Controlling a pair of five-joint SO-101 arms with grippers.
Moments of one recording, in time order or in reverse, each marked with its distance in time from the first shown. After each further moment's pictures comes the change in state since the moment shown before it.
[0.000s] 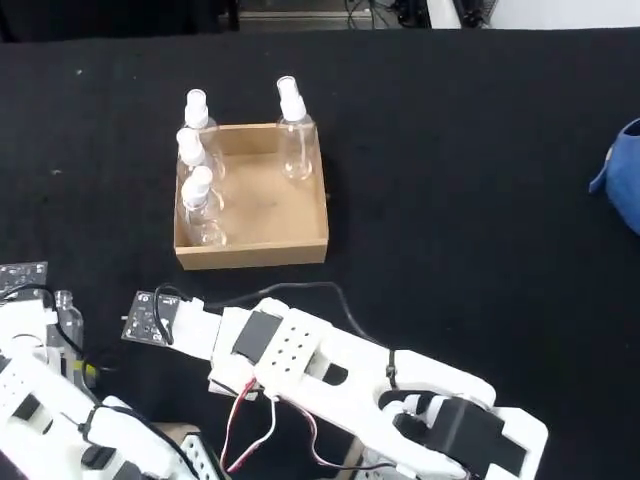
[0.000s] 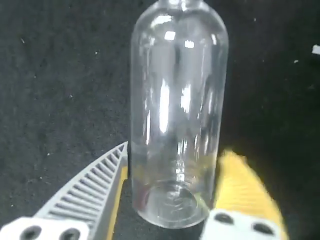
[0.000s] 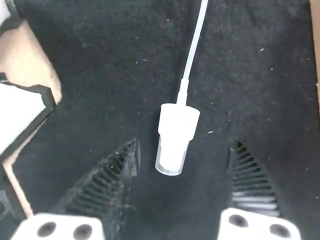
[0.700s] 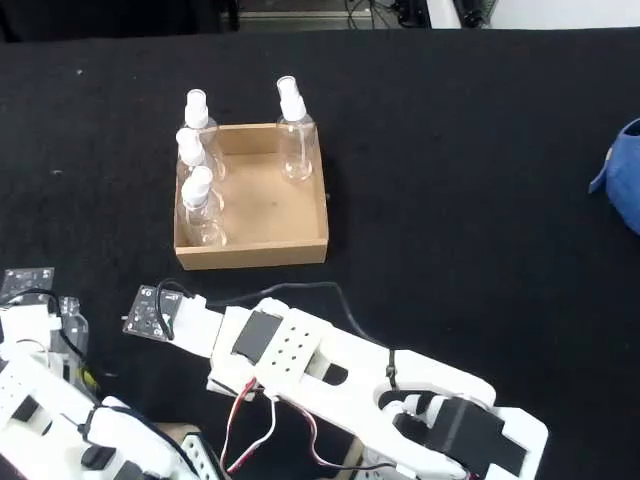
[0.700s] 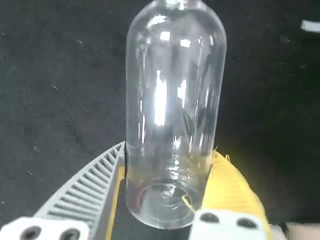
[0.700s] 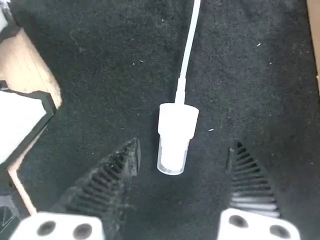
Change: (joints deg) left arm -1.0 -0.2 0.0 3.7 -3.1; right arm 0.0 0.0 0.0 0.0 -3.5
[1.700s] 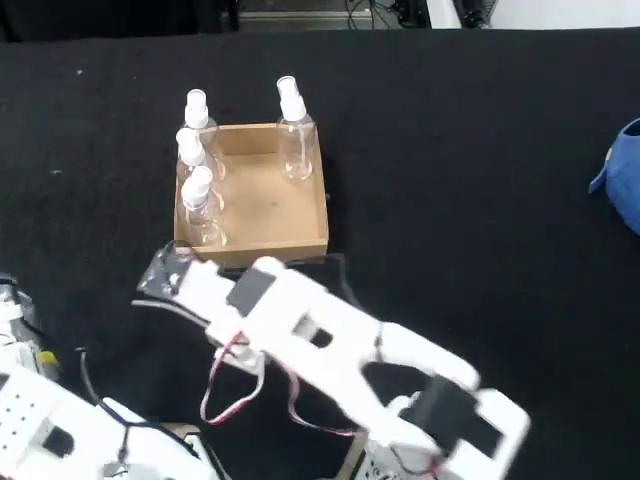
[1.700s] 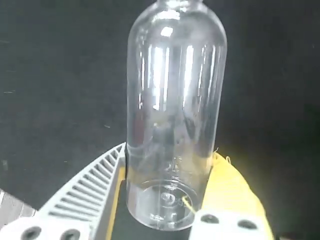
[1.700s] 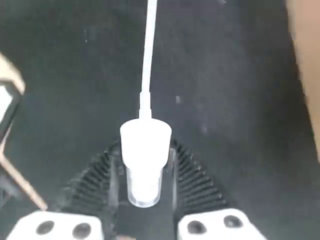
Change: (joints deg) left arm -3.3 -14.9 -12.1 13.2 10.3; right arm 7.5 7.7 -12.0 14.0 -0.1
